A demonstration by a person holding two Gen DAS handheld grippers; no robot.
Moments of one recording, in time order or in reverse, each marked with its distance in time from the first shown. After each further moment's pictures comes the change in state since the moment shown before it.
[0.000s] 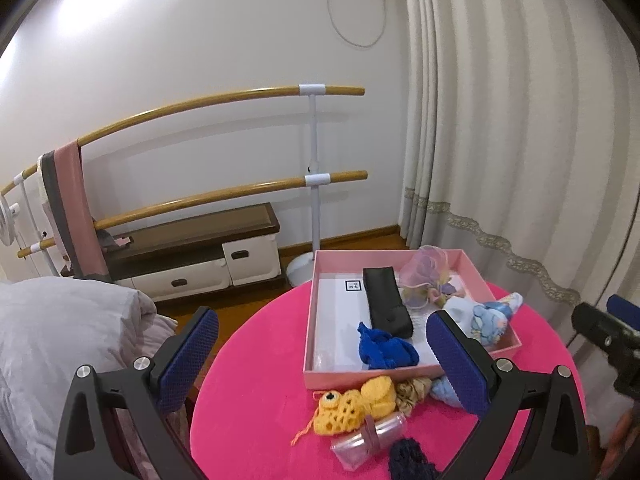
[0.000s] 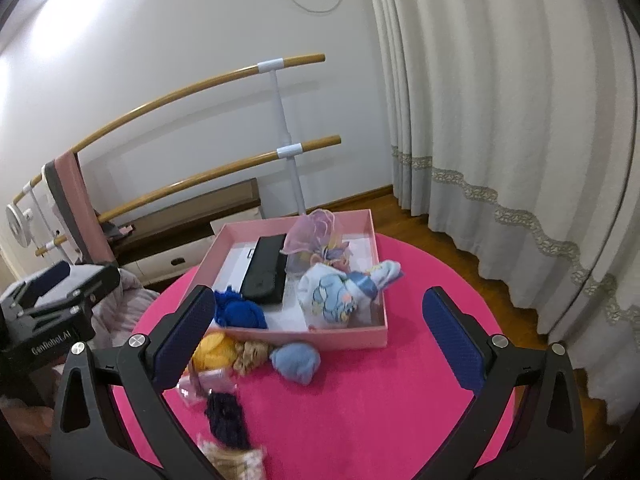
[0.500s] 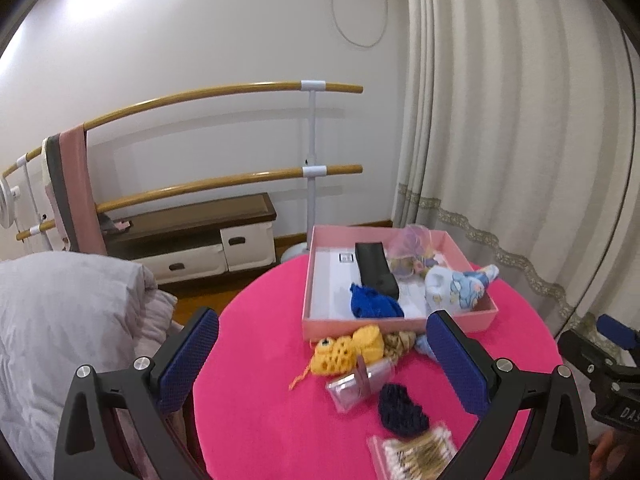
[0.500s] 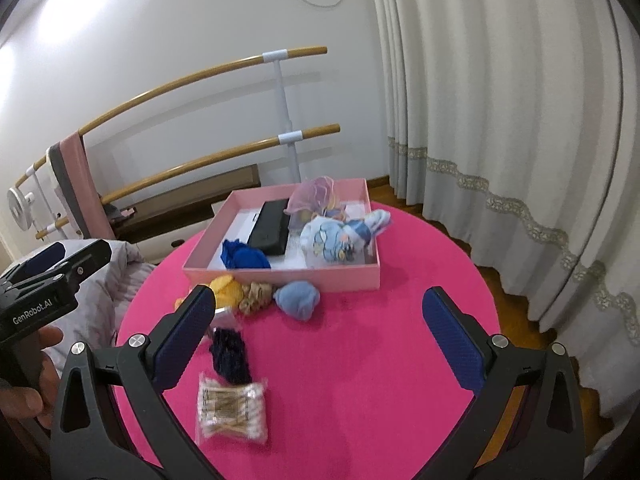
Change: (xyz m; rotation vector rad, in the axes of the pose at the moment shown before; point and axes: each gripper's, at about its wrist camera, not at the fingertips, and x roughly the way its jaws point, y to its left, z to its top) left arm -0.079 0.013 -0.036 -0.038 0.027 -0.020; right arm -0.046 0.003 -0.055 -0.024 0.027 -0.015
